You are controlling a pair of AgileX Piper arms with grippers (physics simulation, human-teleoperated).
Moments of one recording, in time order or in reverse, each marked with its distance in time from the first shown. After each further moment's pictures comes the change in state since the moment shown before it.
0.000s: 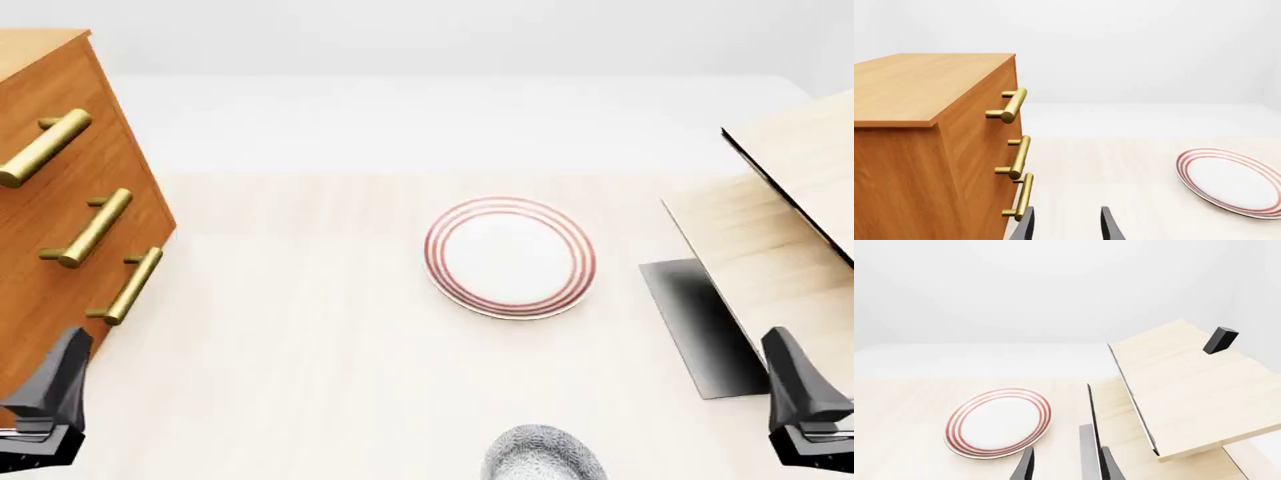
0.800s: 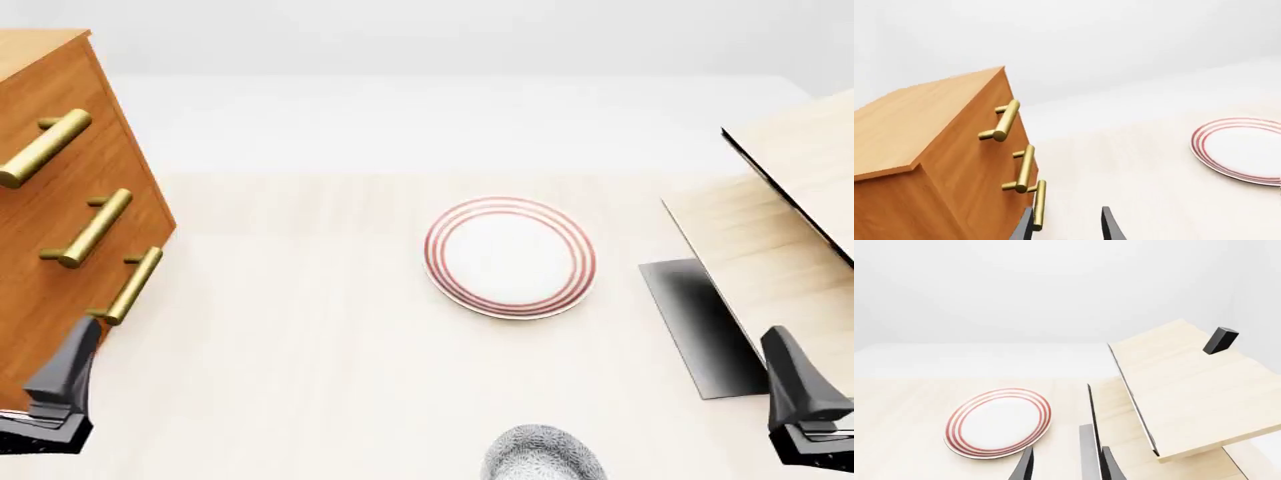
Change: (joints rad) left arm -0.026 0.119 -0.058 -0.023 0.212; right arm 0.000 0.005 -0.003 -0.001 0.000
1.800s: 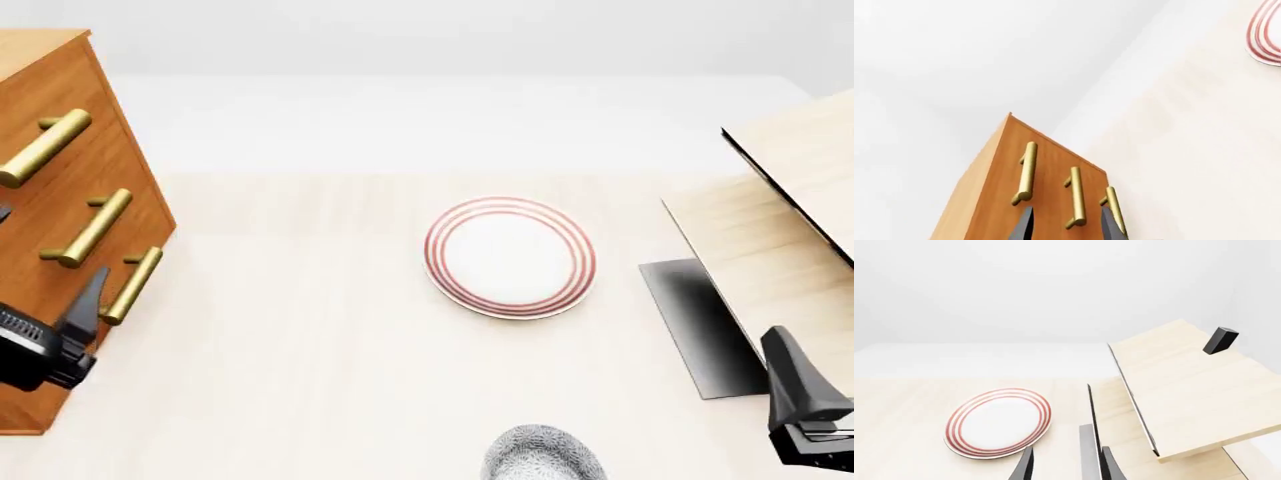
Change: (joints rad) left arm 0.016 0.390 -0.194 -0.106 0.693; right arm 0.000 0.000 0.000 0.000 0.000
